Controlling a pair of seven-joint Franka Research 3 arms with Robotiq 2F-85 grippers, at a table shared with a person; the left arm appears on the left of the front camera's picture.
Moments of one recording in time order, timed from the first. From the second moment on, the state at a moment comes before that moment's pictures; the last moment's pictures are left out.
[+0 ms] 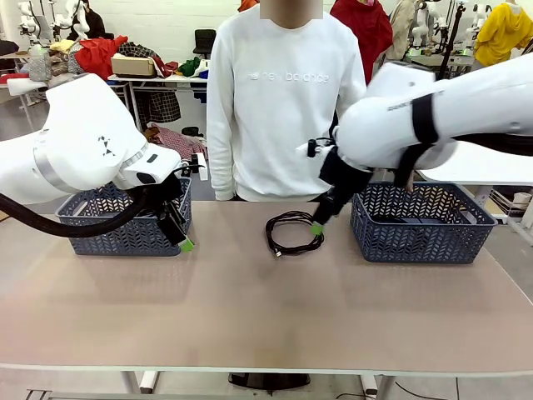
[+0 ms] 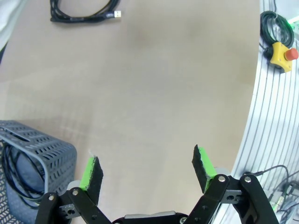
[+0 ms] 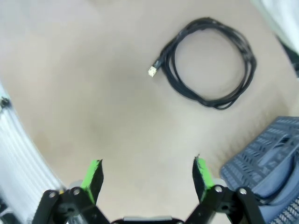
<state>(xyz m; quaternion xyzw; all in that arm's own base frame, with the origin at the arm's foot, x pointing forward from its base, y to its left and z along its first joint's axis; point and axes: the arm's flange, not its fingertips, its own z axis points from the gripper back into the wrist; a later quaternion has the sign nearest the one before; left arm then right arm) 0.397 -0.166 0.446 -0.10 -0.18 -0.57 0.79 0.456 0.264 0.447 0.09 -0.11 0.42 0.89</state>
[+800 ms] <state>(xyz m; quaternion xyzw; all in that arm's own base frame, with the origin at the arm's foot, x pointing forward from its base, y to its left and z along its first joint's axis) 0.397 -0.166 0.446 -0.10 -0.18 -0.57 0.79 0.504 0.334 0.433 0.10 -0.09 0.34 0.93</state>
